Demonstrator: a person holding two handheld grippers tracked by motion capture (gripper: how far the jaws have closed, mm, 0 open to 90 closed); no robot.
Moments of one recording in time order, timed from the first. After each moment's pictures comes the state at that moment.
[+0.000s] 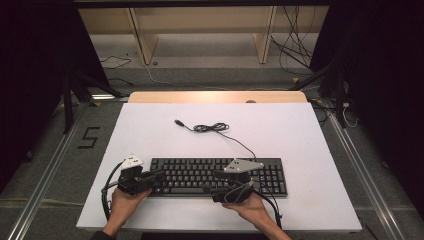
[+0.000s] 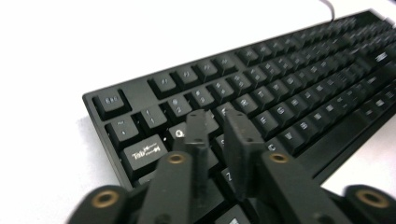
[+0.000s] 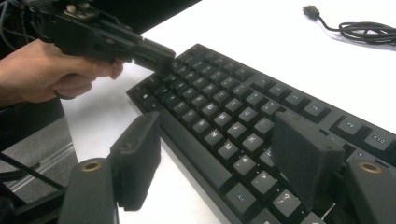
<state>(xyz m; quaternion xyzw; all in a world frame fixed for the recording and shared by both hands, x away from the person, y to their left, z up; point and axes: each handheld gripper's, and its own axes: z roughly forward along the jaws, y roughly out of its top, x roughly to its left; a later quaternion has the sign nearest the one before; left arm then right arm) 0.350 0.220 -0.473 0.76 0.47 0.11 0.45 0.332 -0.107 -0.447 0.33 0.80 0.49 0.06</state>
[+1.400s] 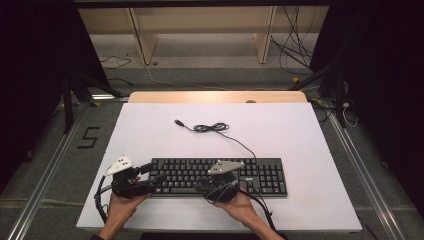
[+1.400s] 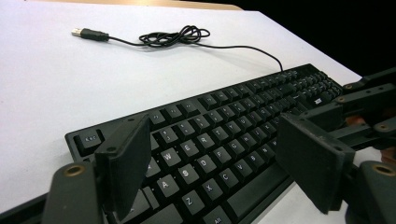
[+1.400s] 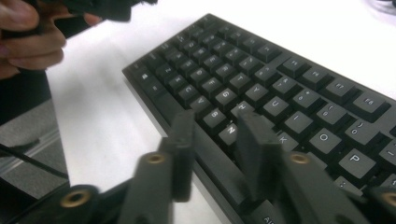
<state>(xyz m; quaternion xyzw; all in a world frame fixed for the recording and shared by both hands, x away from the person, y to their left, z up) 0.333 0.226 -0.458 0.71 0.44 0.11 0.53 0.342 -0.074 -0.467 0.32 0.83 0.45 0.04</state>
